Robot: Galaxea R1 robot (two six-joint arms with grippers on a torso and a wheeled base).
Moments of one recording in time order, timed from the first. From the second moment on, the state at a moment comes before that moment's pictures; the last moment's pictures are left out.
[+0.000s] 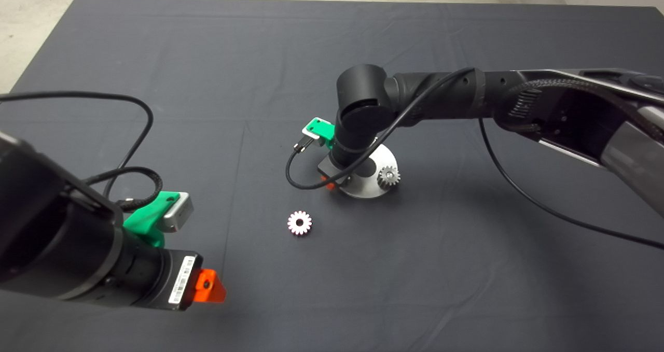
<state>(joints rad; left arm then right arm) -0.54 2.19 -0.37 0.09 1.51 -1.75 0.31 2.99 -1.41 -0.46 -1.53 0.76</state>
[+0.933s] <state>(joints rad) -0.54 2.19 -0.37 0.09 1.51 -1.75 0.31 2.99 -1.41 -0.46 -1.53 0.76</state>
